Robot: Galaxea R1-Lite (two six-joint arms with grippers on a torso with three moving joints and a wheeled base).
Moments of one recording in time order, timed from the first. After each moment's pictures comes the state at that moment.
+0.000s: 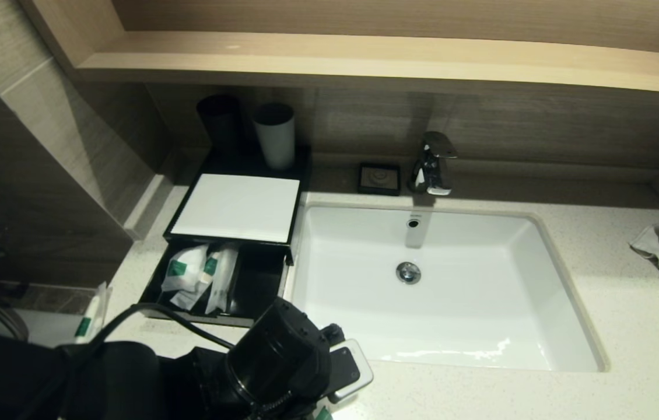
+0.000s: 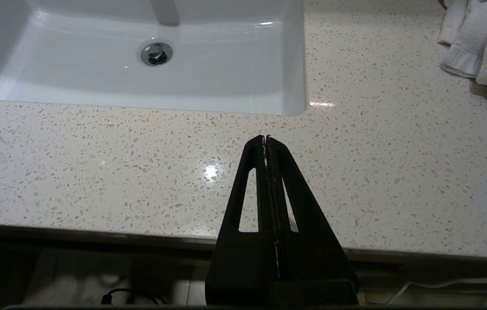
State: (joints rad) left arm -0.98 1.72 -0.80 -0.05 0.14 0.34; right arm 0.00 0.00 -0.01 0.03 0.00 -0.01
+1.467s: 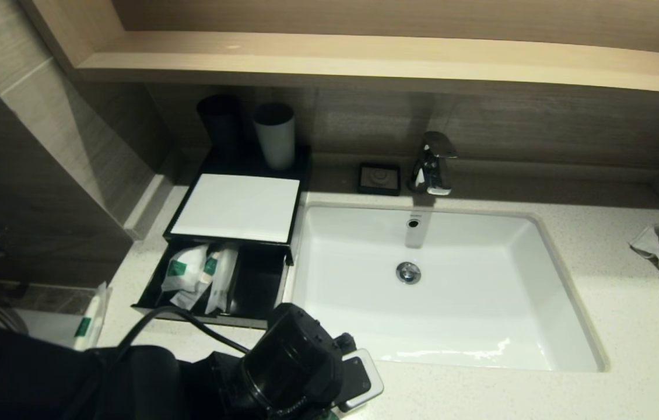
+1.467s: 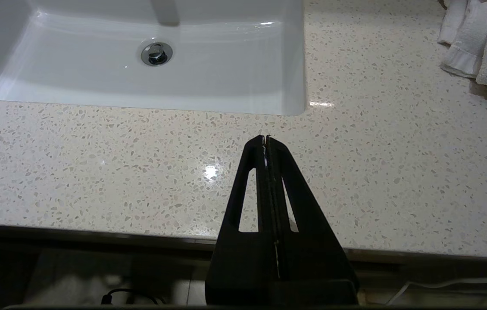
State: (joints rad) left arm -1.00 1.76 -0.81 -0.07 0.14 0.37; right arm 0.00 0.00 -0.01 0.03 0.00 -0.01
